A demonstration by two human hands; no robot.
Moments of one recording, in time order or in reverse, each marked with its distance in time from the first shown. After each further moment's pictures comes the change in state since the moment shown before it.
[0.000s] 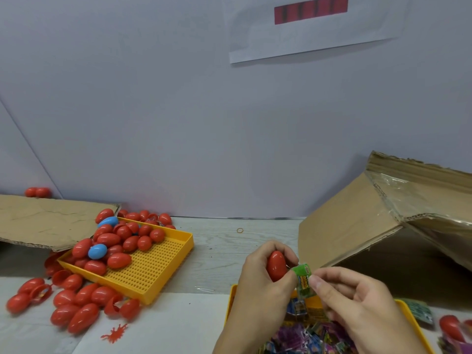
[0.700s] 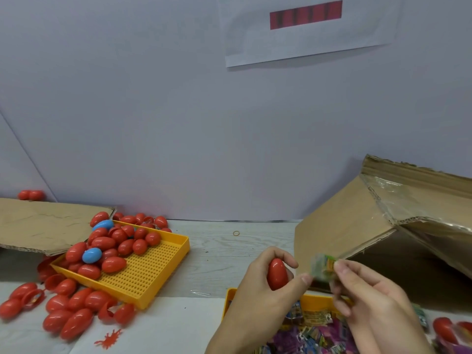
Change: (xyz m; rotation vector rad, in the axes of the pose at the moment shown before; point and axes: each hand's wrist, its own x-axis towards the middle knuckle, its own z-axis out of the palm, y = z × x) left_hand -0.005 0.001 -0.006 -0.001 -0.193 -0.150; right_hand 0.003 0.000 -0.004 0.442 0.169 -0.010
